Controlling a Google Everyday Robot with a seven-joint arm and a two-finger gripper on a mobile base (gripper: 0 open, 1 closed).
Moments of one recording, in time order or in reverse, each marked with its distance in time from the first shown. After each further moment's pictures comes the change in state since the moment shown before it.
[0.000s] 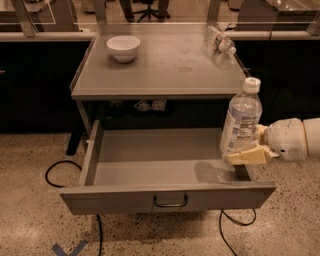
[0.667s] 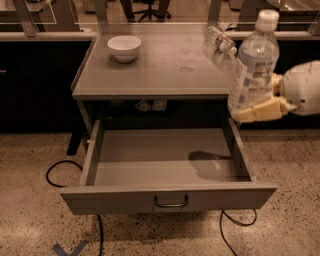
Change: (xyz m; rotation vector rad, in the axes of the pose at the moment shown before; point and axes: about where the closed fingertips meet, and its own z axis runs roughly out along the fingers) arm -0.111 -0.025 -0.042 0.017 -0.007 -0.170
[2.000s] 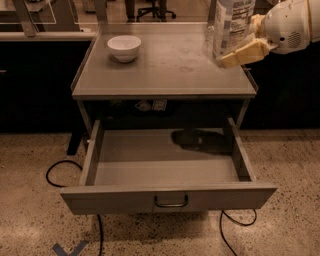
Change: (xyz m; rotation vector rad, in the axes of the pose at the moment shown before) arm -0.091 -0.080 0.014 0.050 0.010 -0.176
